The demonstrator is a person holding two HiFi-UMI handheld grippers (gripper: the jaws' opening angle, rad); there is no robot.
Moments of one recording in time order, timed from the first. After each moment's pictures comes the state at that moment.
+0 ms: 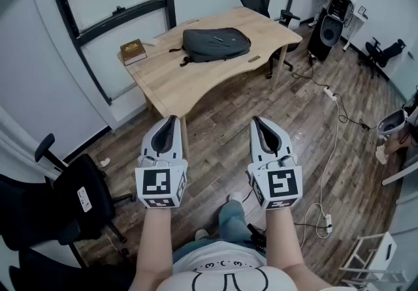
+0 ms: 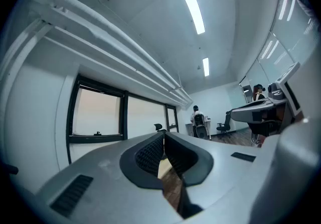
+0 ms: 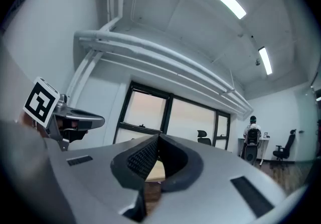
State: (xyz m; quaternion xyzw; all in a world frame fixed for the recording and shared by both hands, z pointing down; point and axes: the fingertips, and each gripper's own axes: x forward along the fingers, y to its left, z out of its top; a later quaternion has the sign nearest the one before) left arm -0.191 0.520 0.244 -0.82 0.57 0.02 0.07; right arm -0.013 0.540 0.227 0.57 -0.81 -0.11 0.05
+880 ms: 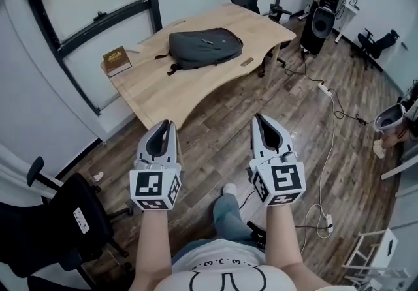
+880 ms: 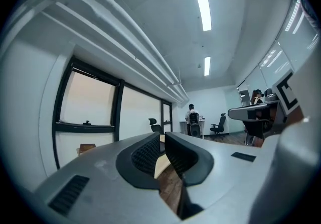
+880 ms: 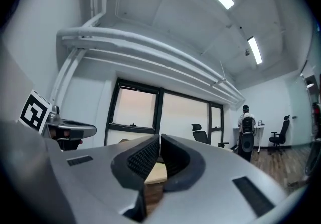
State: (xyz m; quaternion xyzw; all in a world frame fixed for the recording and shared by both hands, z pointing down) left arm -0.180 0.420 0.276 -0.84 0.55 0.02 0.02; right arm 0.017 0.439 0.243 0.60 -0.80 -0.06 0.03
